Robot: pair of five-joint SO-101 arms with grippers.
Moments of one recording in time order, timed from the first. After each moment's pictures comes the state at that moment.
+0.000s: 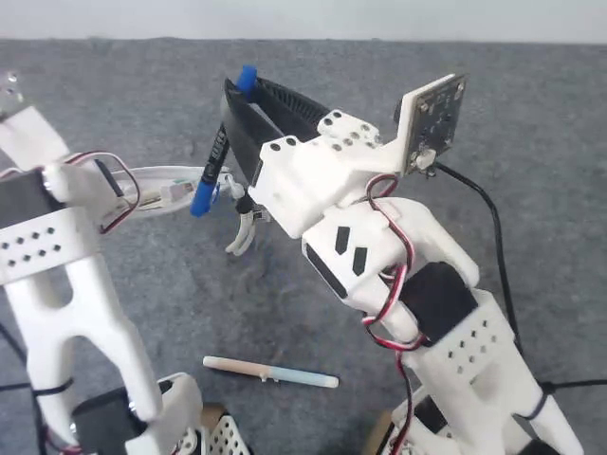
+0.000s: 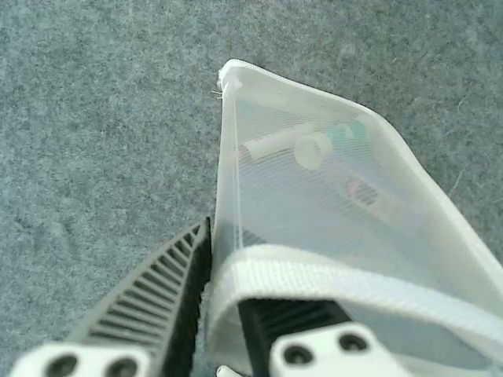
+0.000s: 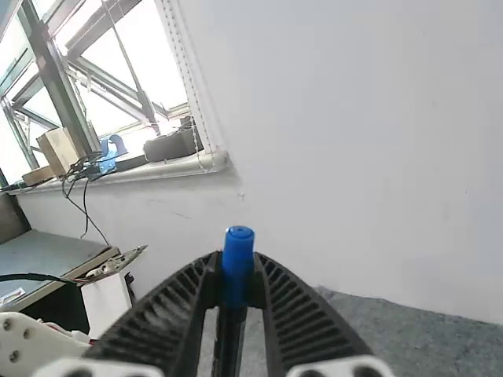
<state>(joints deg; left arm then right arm) -26.8 -20.2 4.3 94.7 19.0 -42.6 -40.0 17.0 25.1 -20.9</state>
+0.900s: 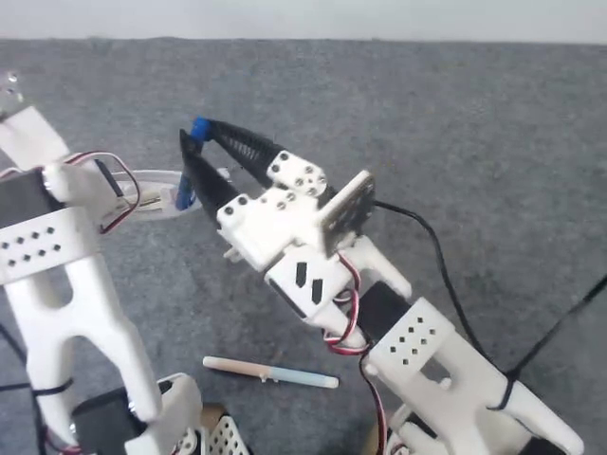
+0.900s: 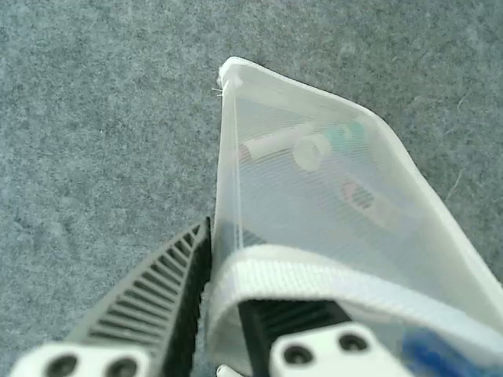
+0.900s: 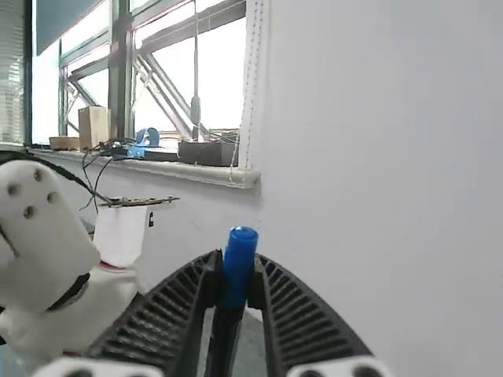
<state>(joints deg) -26.8 -20.2 4.3 94.7 19.0 -49.5 -38.3 43.5 -11.3 1.1</state>
